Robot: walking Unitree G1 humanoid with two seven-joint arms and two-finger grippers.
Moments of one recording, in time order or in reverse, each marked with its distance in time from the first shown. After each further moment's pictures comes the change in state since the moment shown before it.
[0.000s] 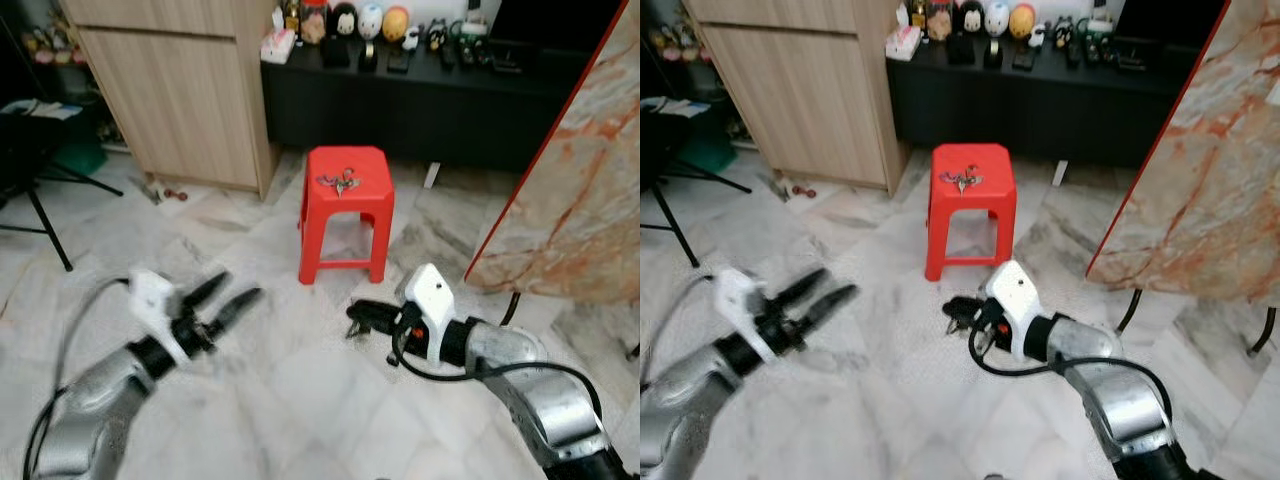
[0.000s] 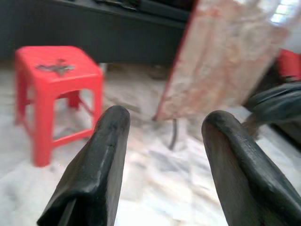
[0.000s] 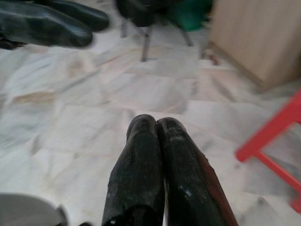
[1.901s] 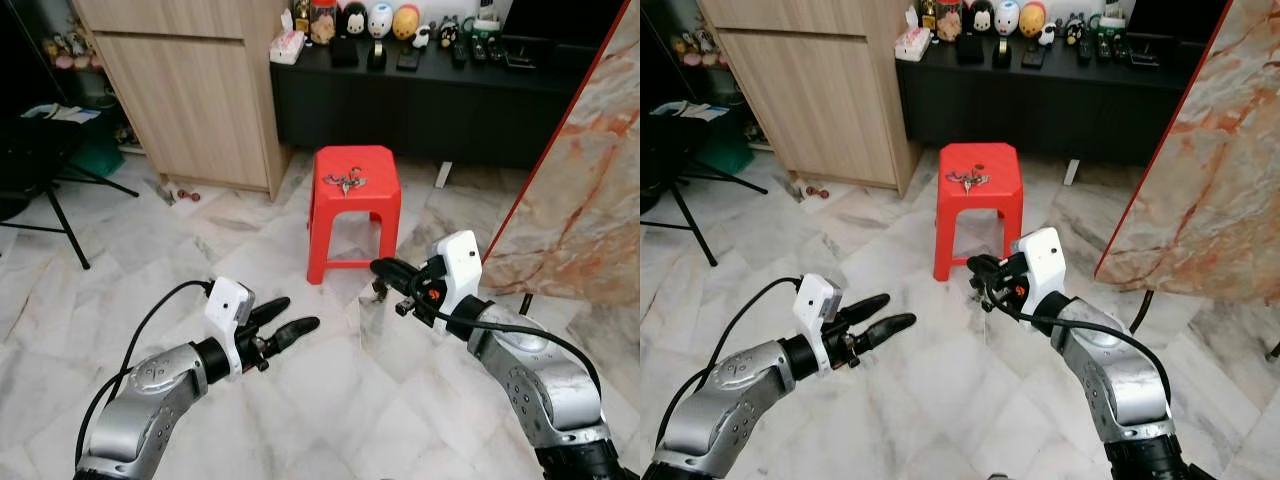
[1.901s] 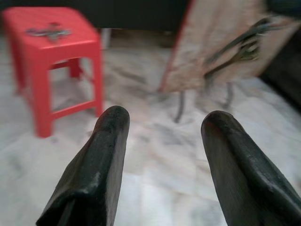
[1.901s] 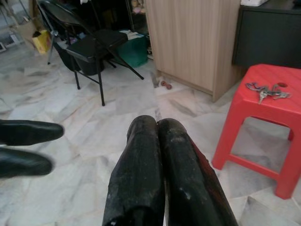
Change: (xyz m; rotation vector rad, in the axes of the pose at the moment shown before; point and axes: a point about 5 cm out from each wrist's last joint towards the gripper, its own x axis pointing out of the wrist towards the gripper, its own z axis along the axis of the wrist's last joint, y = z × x) left arm 0.038 -0.003 -0.025 -0.025 0.119 0.095; right arm -0.009 -0.032 0.017 0.193 -0.169 -0.308
